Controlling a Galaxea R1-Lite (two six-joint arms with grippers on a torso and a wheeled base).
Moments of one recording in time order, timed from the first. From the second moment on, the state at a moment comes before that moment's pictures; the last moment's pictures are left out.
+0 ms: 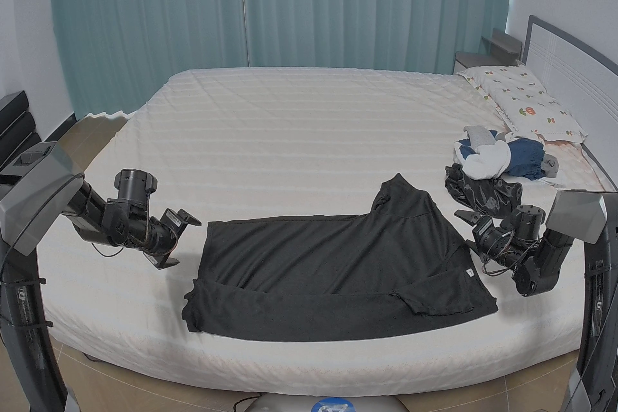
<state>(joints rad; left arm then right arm) -0.02 2.25 -1.14 -0.27 -0.23 -1.00 -0.06 2.51 -0.86 -1.35 0.34 0.97</state>
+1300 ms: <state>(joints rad) 0.01 2.29 -1.26 -0.34 -0.21 -0.96 -0.05 2.51 -0.85 -1.35 0.34 0.97</state>
